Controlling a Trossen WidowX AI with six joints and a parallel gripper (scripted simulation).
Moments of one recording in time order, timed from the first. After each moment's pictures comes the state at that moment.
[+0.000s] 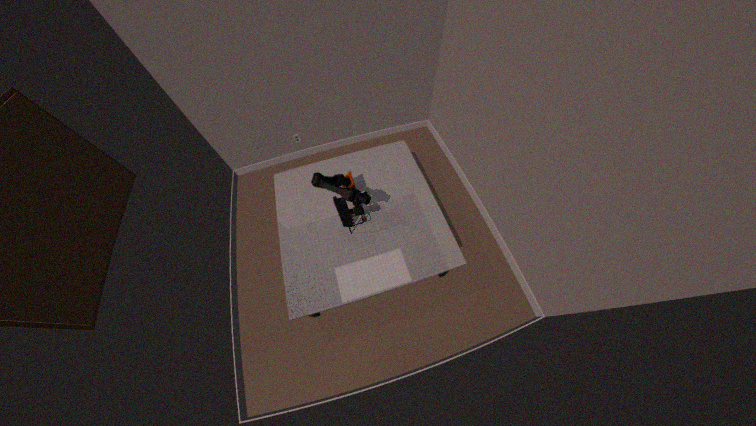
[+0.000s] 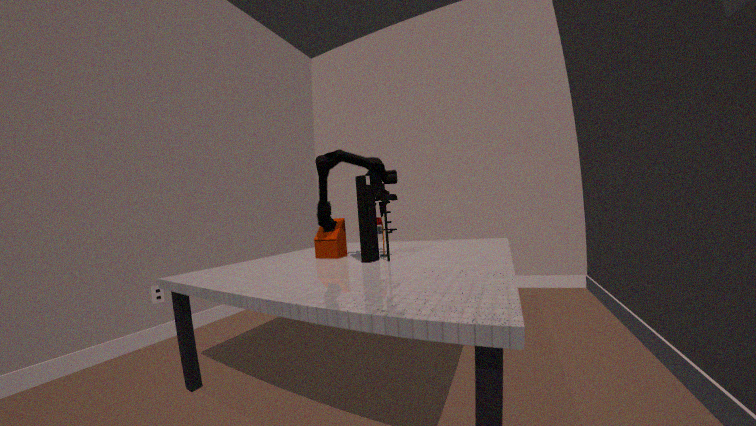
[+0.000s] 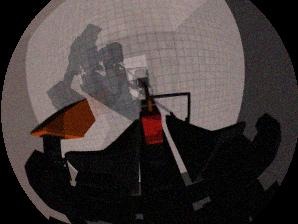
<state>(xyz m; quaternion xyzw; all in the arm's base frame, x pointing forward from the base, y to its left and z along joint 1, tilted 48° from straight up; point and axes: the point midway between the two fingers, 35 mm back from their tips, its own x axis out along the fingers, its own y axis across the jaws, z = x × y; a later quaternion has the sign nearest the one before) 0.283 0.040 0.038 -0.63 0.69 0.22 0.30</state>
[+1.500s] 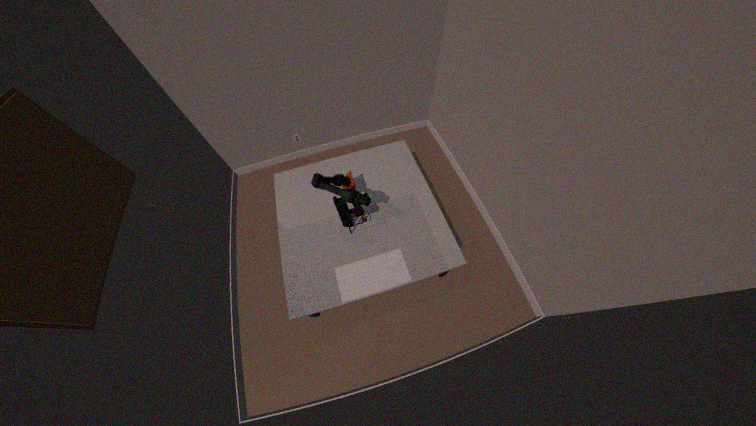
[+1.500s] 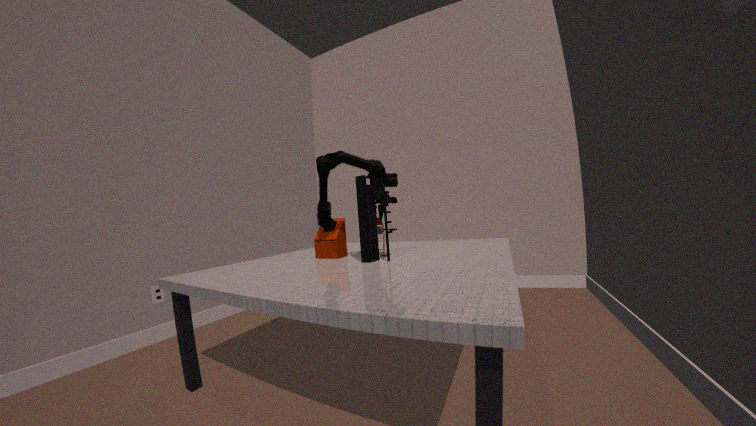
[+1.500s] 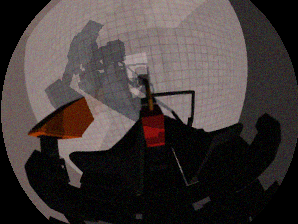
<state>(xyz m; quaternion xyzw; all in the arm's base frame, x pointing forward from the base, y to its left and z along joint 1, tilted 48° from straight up) 0.282 0.028 0.032 -0.63 0.69 0.21 0.29</state>
